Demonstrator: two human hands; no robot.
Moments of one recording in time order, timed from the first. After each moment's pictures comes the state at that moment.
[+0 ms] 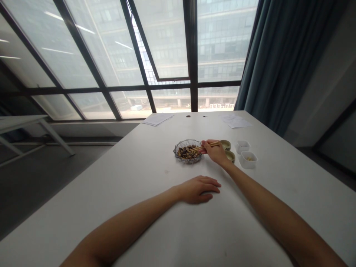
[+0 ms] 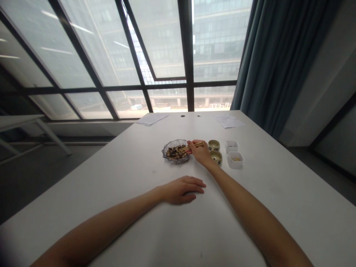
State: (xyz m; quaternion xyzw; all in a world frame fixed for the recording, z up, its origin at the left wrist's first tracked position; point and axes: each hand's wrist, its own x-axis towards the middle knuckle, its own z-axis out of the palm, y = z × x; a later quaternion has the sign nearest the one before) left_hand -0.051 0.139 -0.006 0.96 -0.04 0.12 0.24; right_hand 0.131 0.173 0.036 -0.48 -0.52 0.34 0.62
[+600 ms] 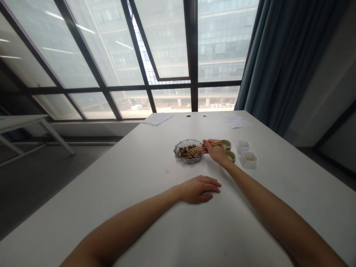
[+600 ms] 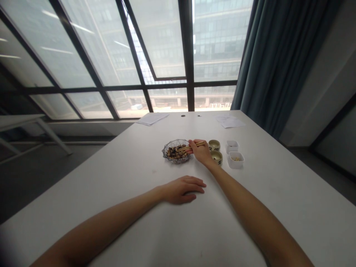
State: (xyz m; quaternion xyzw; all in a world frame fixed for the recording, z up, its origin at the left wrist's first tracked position) left_hand -0.051 0.140 -0.008 0.96 -0.04 0.13 0.24; right_hand 0.131 0.173 0.038 -0.49 -0.48 0.37 0.62
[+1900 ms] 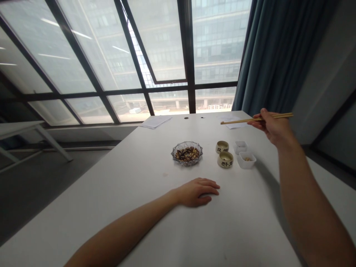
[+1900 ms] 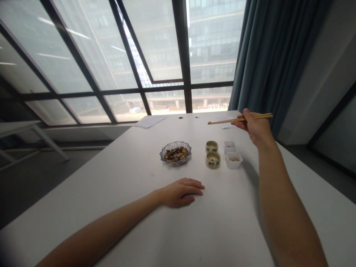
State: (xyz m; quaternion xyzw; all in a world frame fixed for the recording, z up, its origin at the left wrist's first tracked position) left_hand -0.052 0.139 -0.003 0.96 -0.03 0.11 0.25; right_hand 0.285 0.103 0.160 -0.49 -0.30 0.23 0.78
